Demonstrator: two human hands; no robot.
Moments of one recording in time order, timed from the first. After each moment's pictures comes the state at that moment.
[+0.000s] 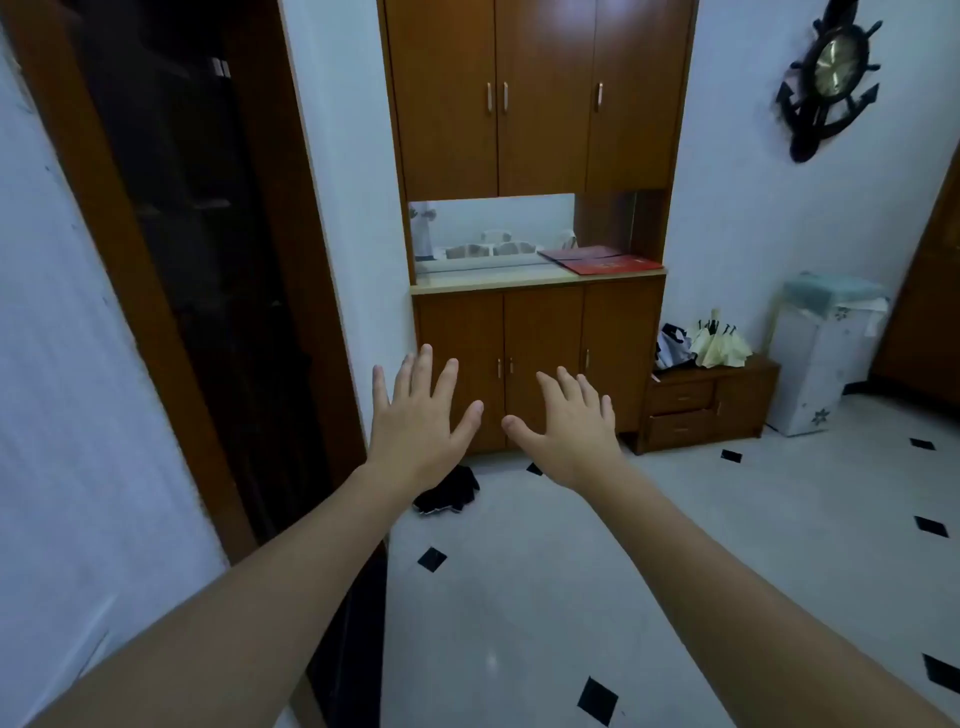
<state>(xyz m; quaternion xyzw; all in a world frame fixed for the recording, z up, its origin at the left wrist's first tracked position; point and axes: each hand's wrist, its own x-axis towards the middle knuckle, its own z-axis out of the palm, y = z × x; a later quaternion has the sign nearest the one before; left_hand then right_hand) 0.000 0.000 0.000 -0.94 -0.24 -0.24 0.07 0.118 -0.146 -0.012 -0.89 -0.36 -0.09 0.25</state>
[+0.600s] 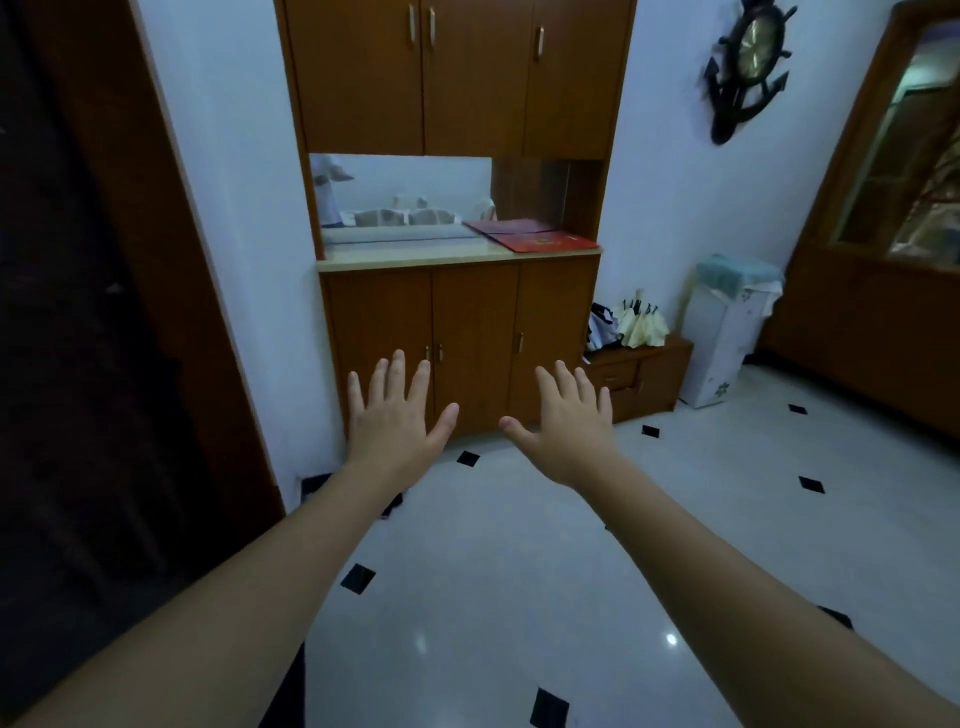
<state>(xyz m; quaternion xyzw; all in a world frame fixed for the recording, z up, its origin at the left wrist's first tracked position) 0.183 0.138 -0.053 -0.96 -0.19 -0.21 0.02 0.269 -0.052 -0.038 -0.95 -0.27 -0.10 0.13</state>
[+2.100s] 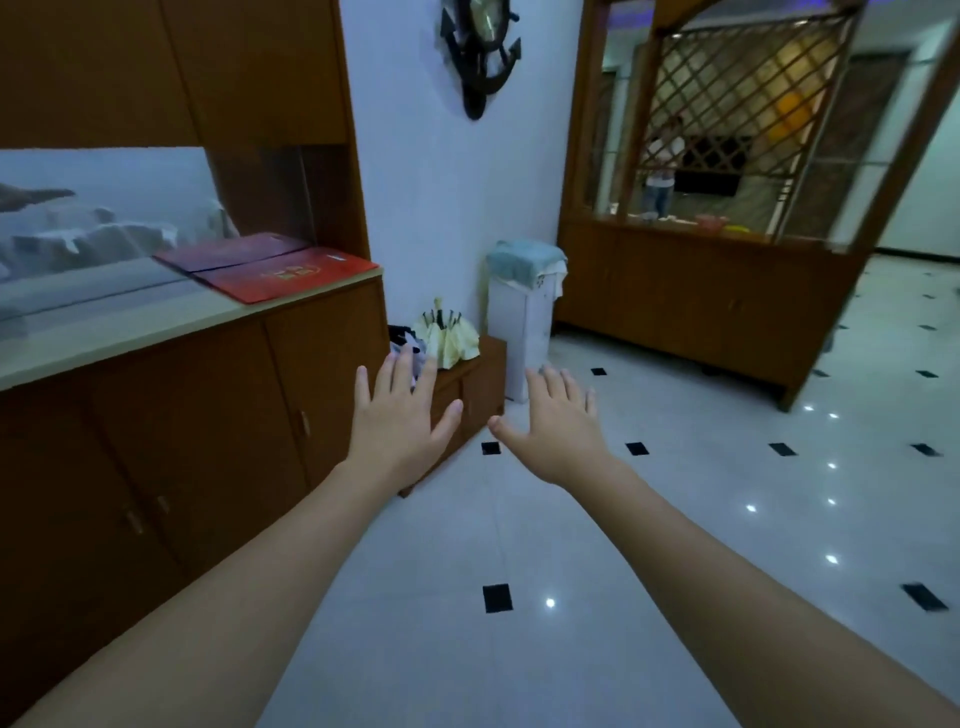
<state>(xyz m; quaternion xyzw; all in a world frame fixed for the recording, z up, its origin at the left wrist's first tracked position) 0.834 0.092 -0.061 -0.96 0.11 -0.24 -0.04 0.810 -0.105 -0.053 -0.98 -0.01 -0.12 0.13</state>
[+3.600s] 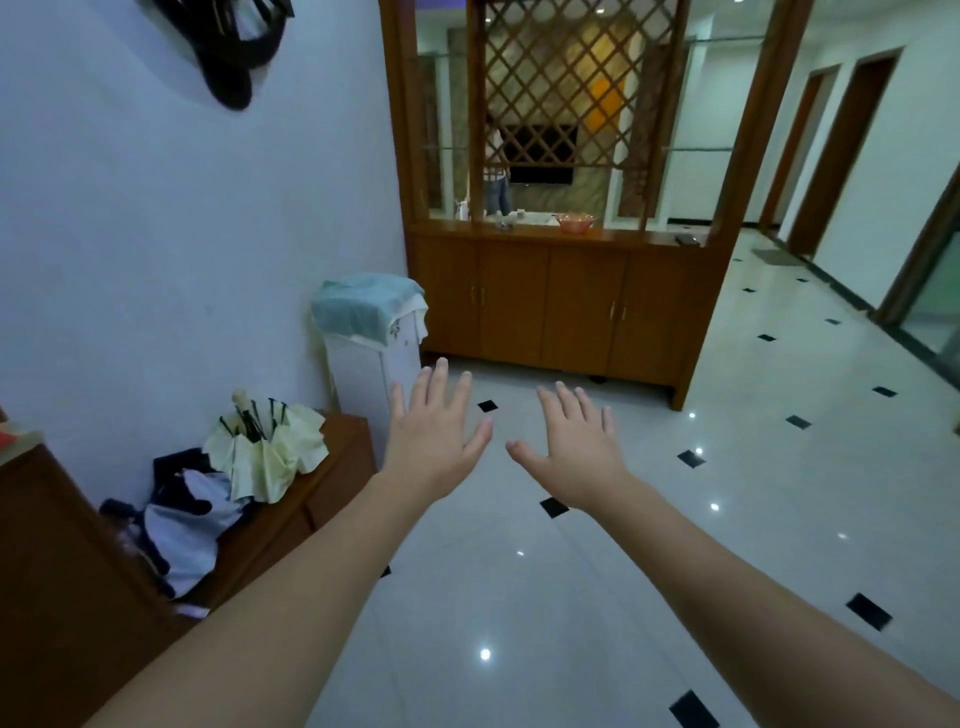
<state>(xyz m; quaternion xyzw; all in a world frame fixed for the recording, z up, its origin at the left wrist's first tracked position) 1.429 -0.253 -0.079 -0.93 0.32 -0.20 -0.05 1.331 -0.412 -0.078 -0.97 0.16 -0.12 0.09</state>
